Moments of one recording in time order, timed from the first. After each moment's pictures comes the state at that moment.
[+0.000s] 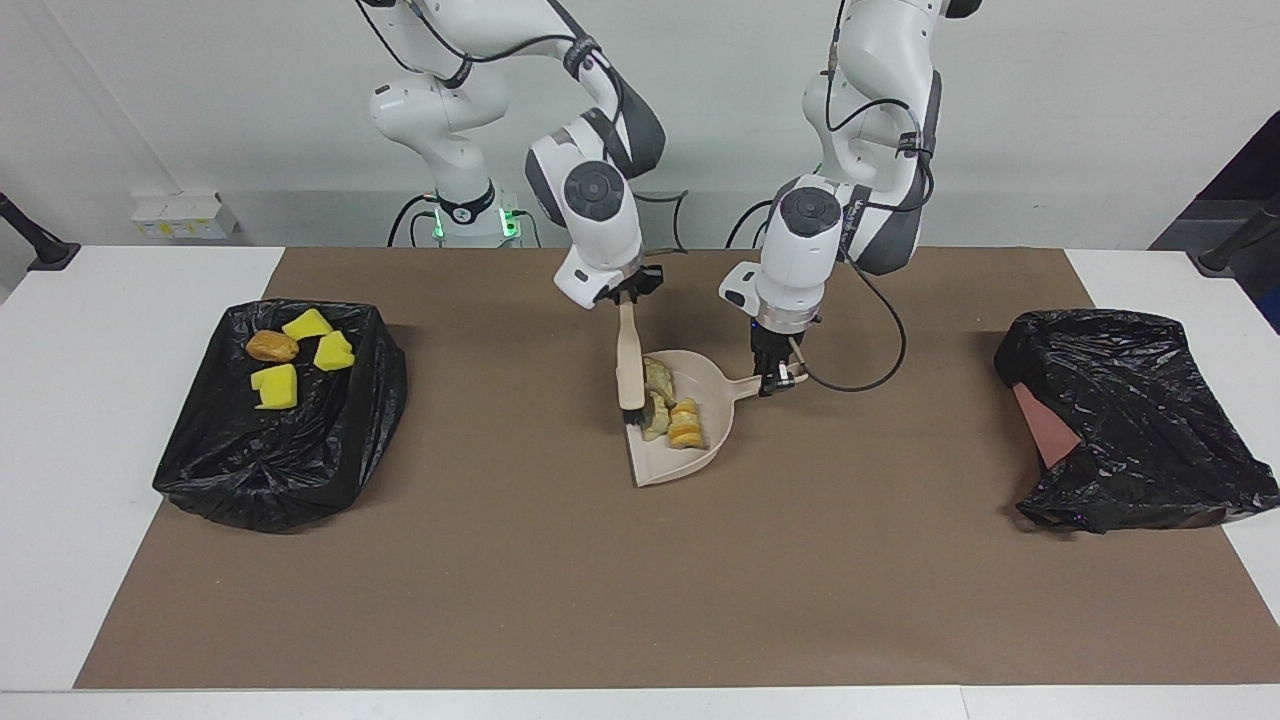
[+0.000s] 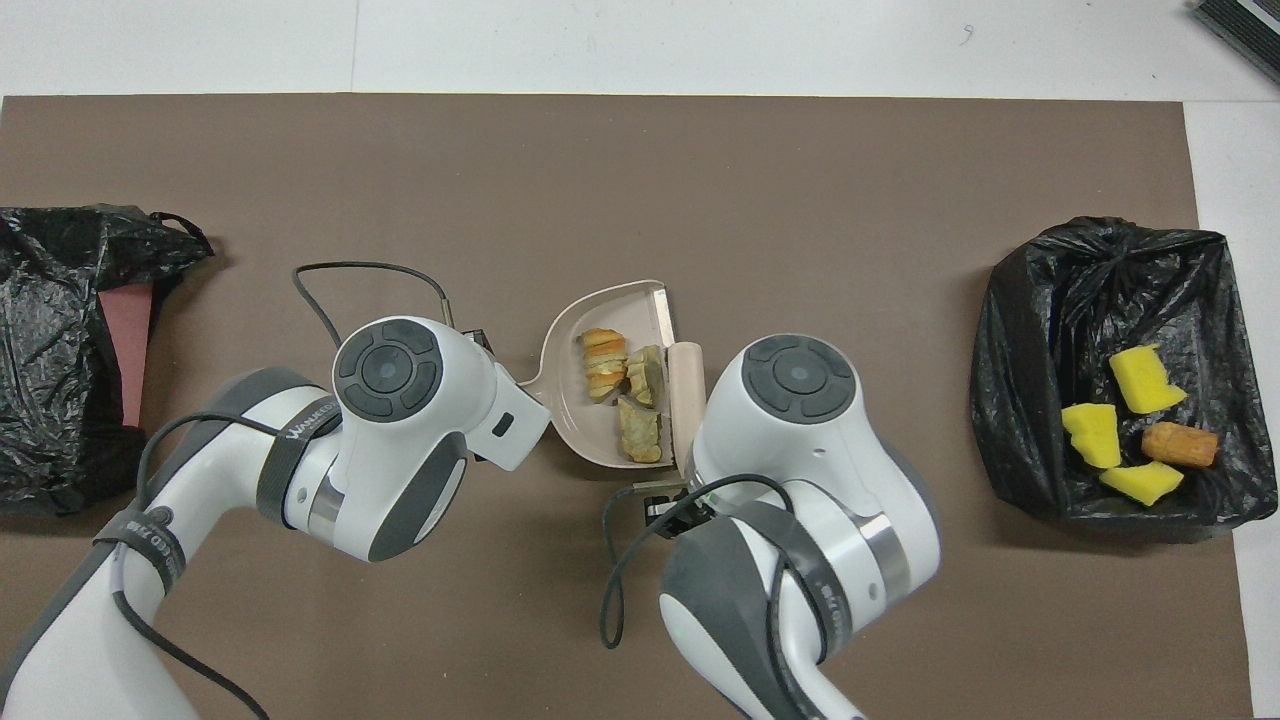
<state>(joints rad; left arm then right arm) -0.51 0.15 0.00 -2.08 -0.02 2.31 0.95 0.35 0.07 0.21 -1.95 0.25 1.75 0.44</state>
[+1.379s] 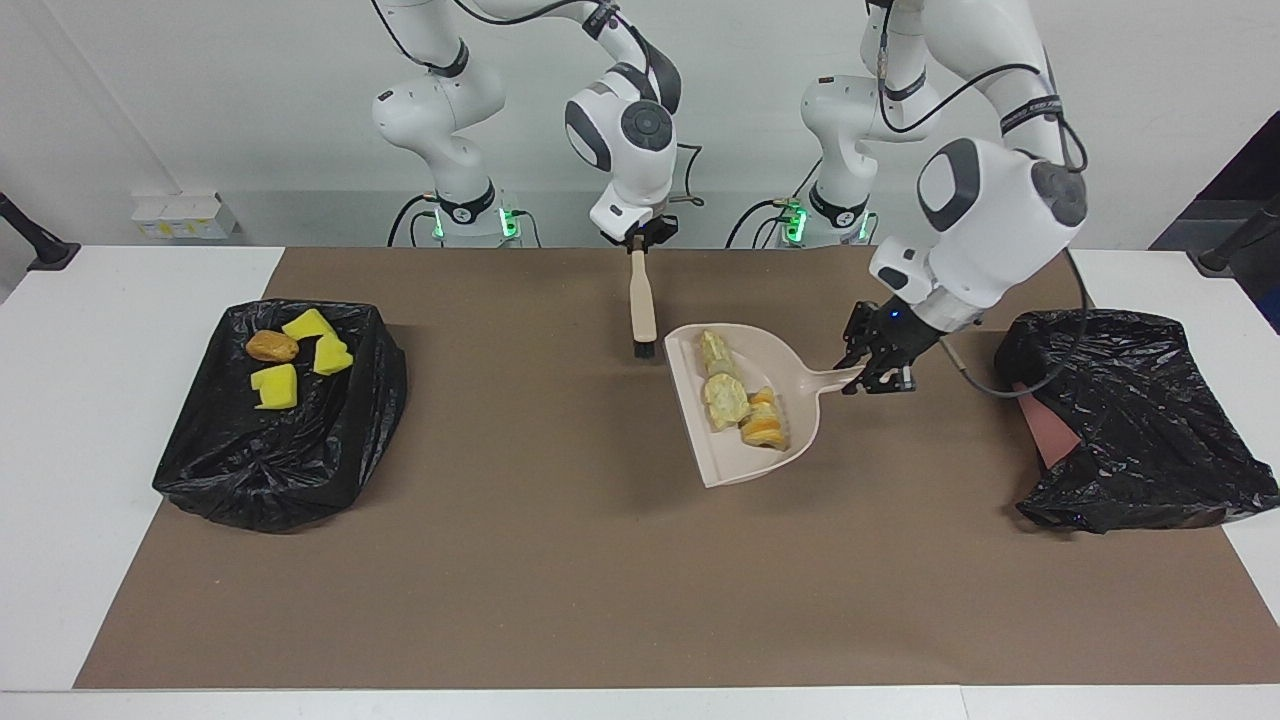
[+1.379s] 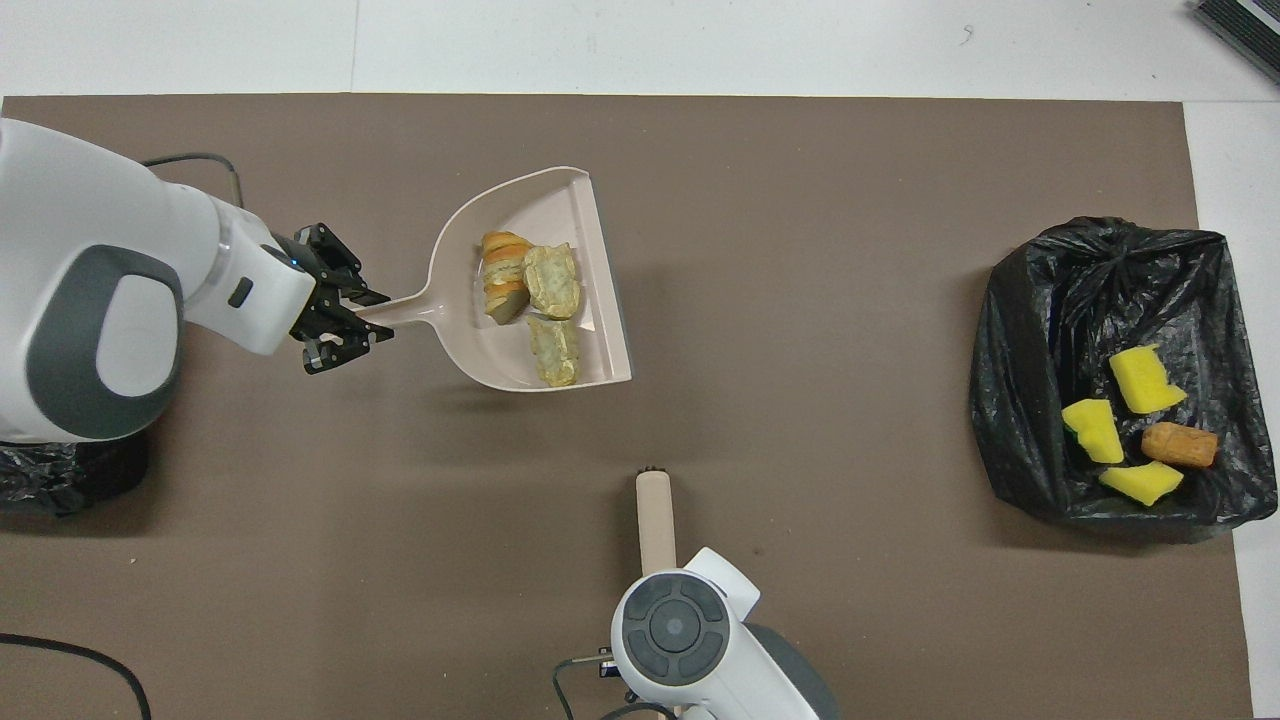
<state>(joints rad) -0.21 0.14 0.02 -1.75 -0.35 1.90 1.36 0.63 -0.04 0.23 -2.30 0.25 2.01 0.67</state>
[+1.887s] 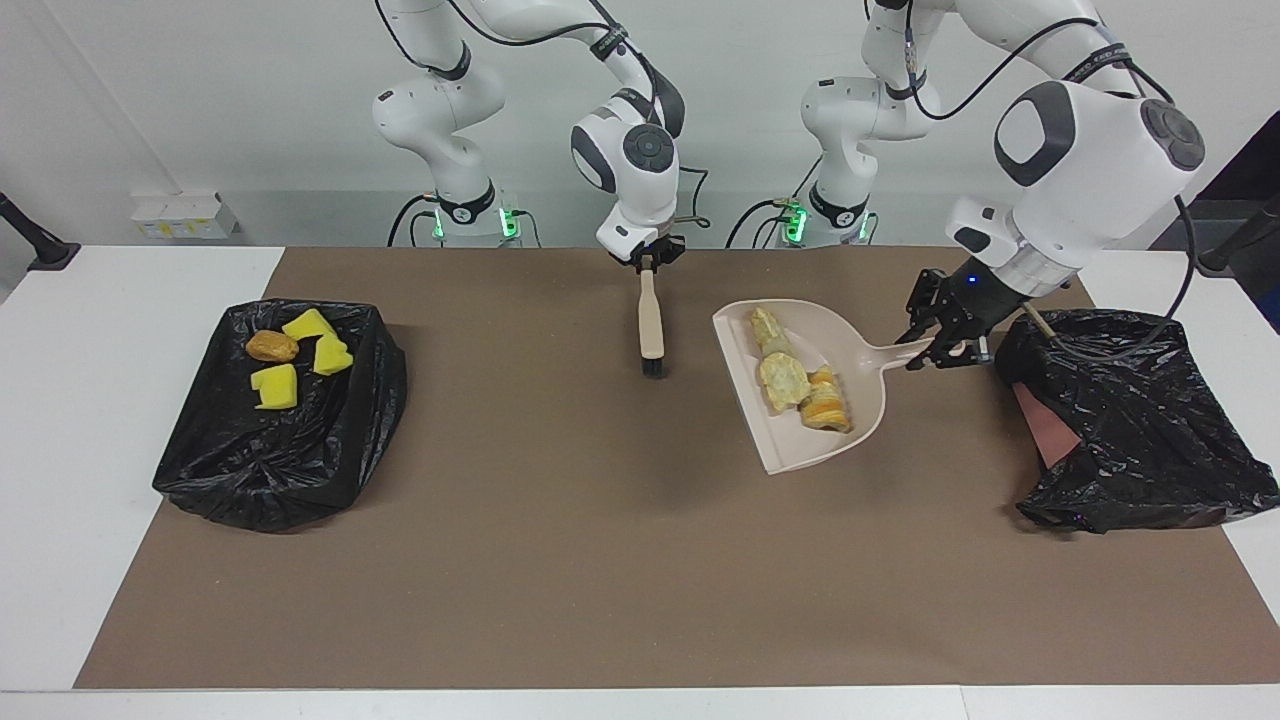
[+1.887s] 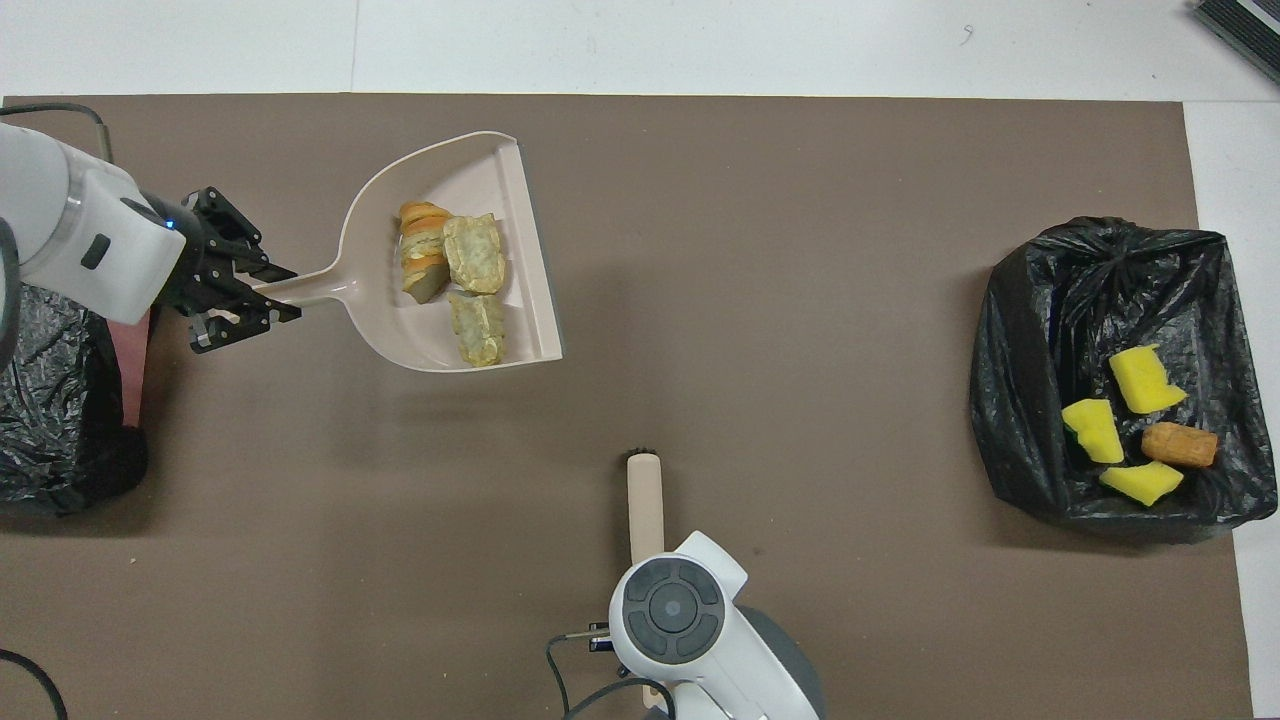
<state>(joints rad) -0.13 0.14 0.03 -1.61 -0.27 1.75 1.36 0.62 0.02 0.22 -2.30 0.25 2.13 0.67</state>
